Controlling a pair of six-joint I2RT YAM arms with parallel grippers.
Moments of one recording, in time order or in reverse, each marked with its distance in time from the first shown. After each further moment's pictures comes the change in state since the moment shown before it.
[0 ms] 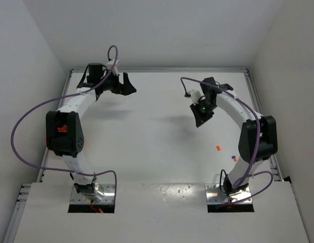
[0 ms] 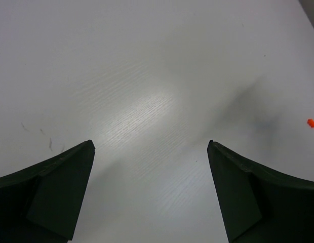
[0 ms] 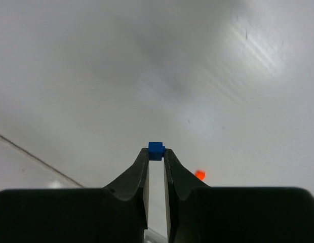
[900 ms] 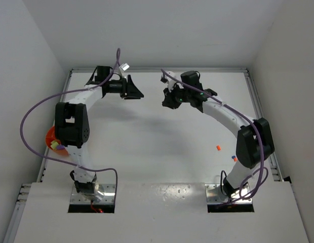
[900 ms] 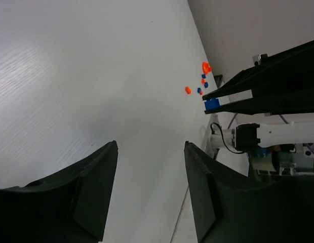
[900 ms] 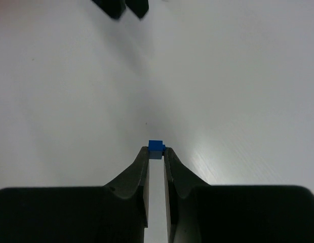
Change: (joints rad) left arm -0.002 0.143 0.072 -0.081 0.432 -0.290; right arm 0.256 0.009 0.051 0.689 -0.196 0.159
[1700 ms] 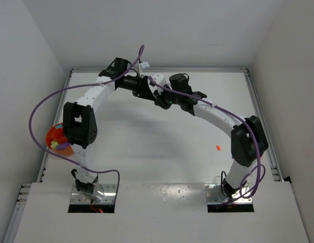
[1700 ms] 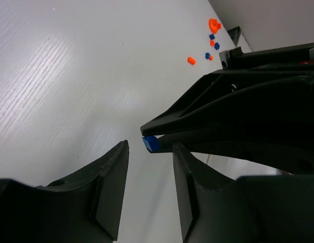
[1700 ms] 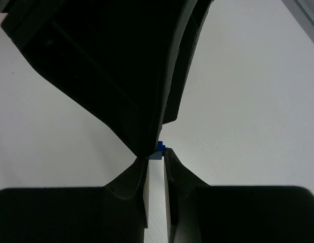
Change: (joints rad) left arm -0.179 0.042 0.277 -0.378 -0.060 0.314; right arm 0.115 0.051 0.025 0.137 0.134 -0.058
